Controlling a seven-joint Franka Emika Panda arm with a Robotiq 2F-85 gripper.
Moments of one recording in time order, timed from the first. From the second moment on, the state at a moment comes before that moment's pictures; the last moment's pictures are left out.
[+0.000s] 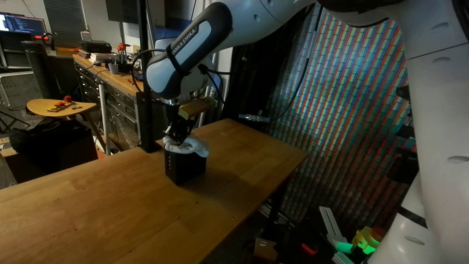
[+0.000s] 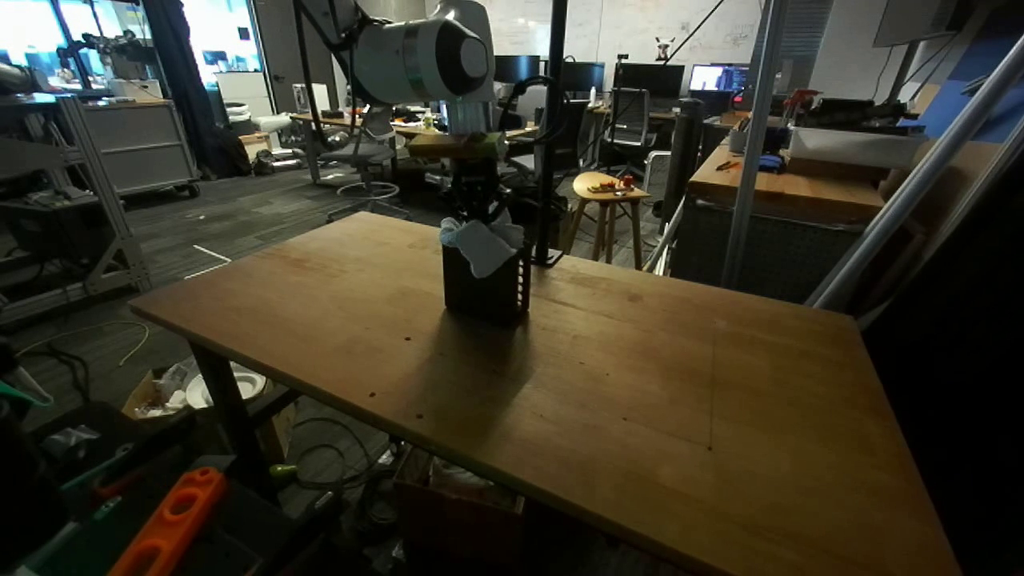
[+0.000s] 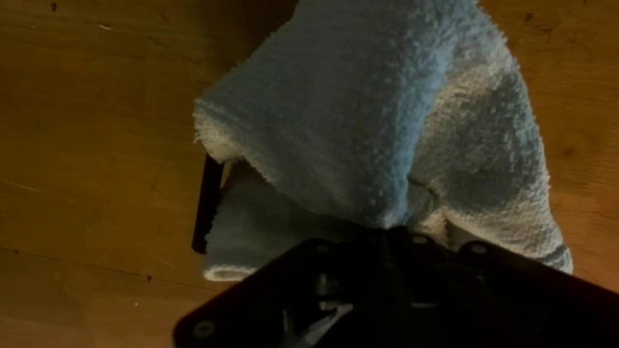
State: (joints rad) arm 0.01 0.49 0.00 -1.79 -0.16 2.24 -0.07
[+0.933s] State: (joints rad) arm -0.05 0.57 0.06 -1.76 -0.02 2.28 -0.26
